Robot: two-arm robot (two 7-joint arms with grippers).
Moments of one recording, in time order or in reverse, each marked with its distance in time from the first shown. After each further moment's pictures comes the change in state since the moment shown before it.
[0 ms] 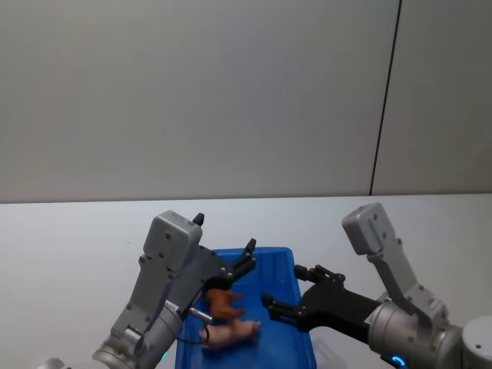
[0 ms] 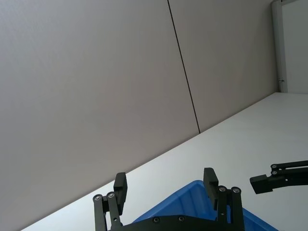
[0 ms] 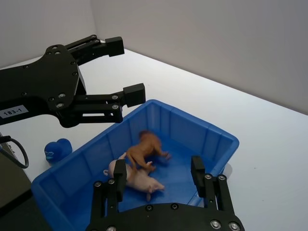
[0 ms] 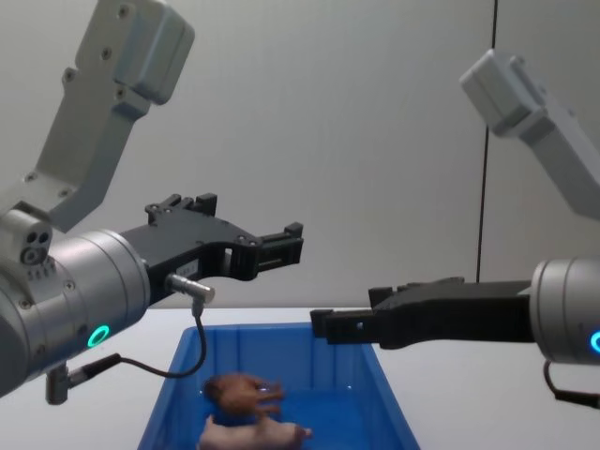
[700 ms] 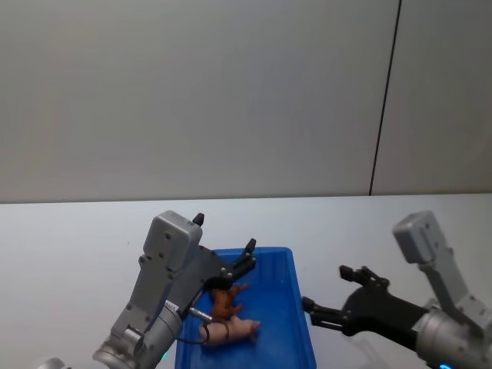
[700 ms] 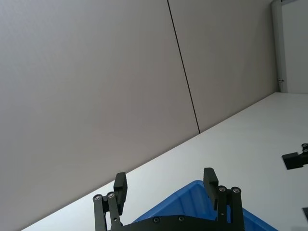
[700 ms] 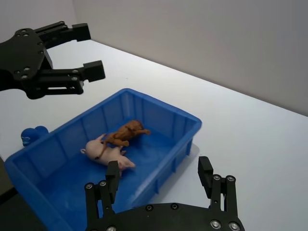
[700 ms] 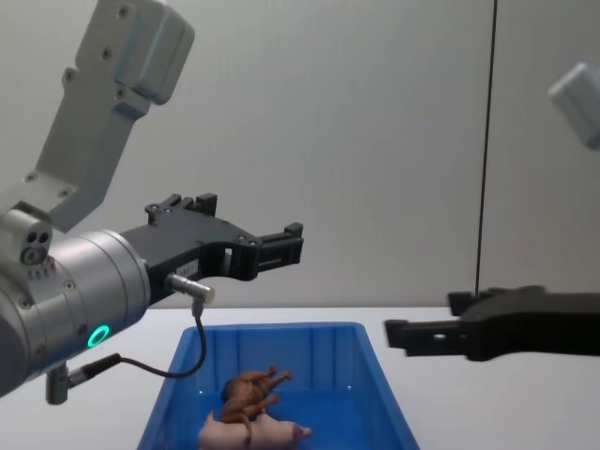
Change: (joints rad) left arm 0.000 0.000 0.000 0.000 0.000 0.000 0.000; right arm -0.057 0.099 0.060 -0.029 0.052 -0.057 0.002
